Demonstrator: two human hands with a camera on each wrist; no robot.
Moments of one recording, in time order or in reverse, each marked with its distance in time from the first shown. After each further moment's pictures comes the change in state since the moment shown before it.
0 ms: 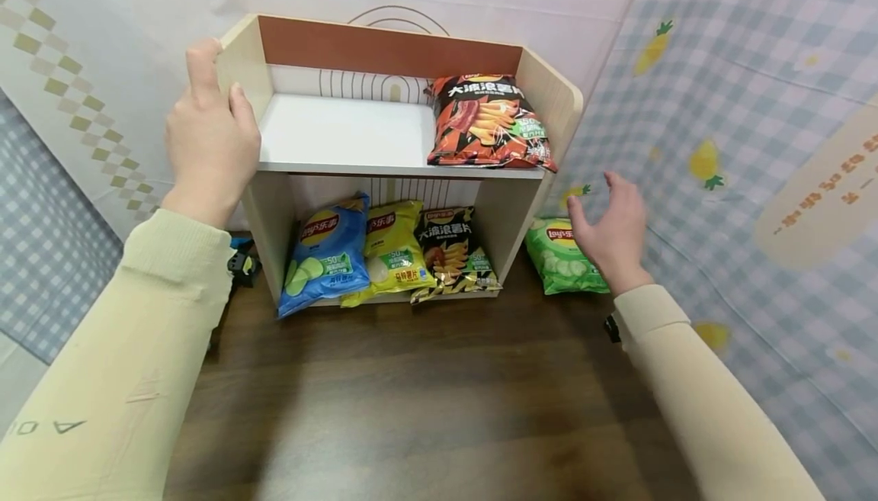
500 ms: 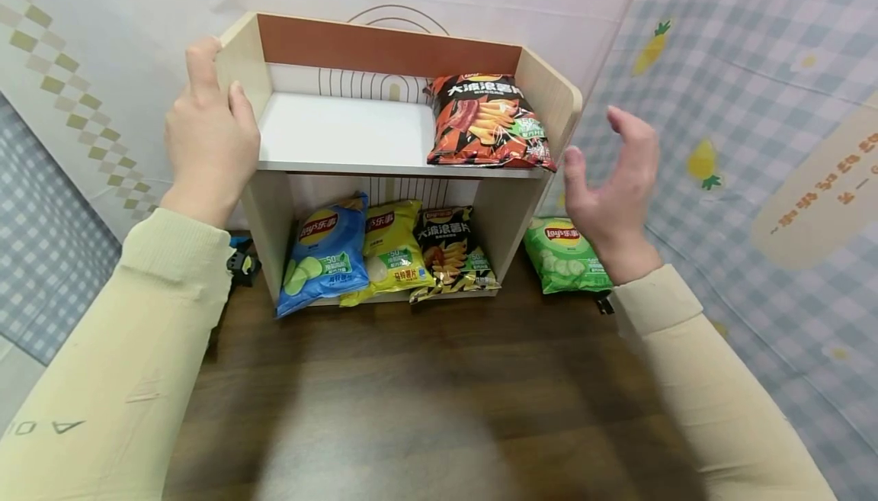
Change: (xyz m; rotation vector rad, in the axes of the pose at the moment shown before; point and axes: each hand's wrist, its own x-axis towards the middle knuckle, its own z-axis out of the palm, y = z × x) left_hand 0.001 -0.001 0.001 -0.002 0.005 0.007; right_hand 0.035 -0.129 -0.049 0.344 0.458 -0.365
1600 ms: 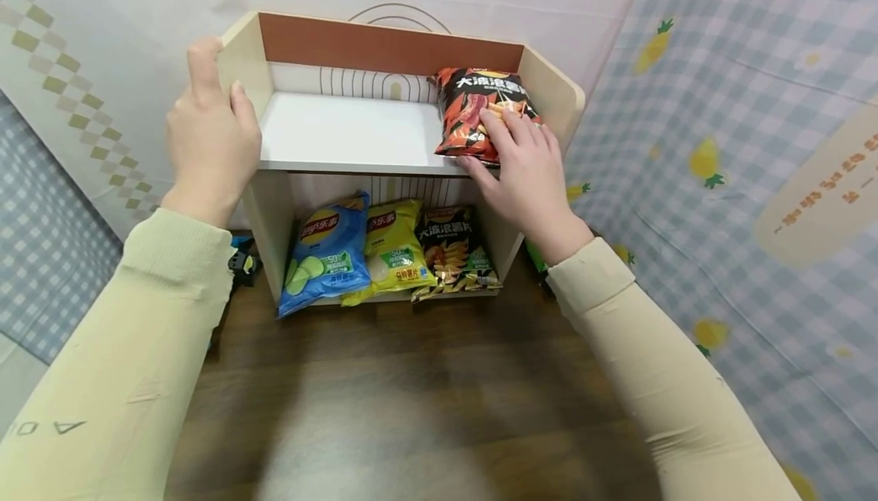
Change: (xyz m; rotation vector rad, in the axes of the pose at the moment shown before) left_hand 0.000 0.001 -0.001 -0.009 -0.015 0.000; right_hand 0.005 -0.031 0.060 -0.391 -0.761 0.083
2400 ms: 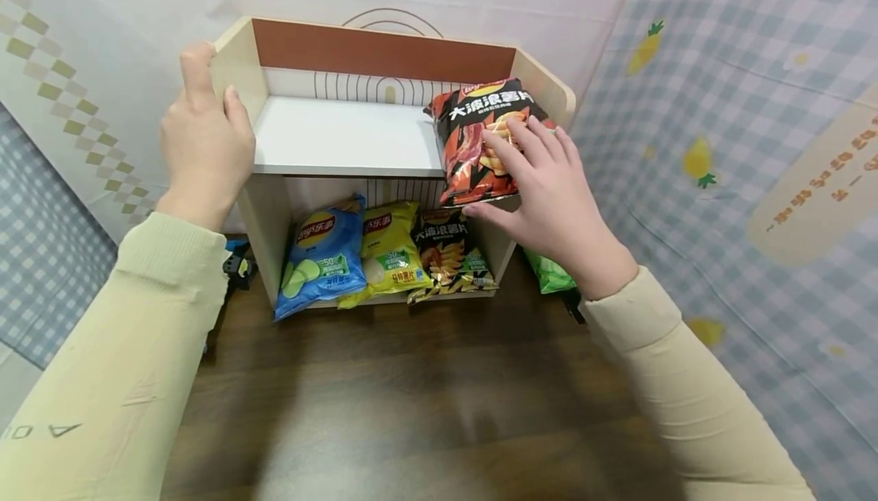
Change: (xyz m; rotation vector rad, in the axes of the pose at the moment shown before) left_hand 0.002 -0.006 0.001 -0.004 0.003 0.000; right_hand -0.033 0.000 -0.043 -0.018 -0.022 -0.206
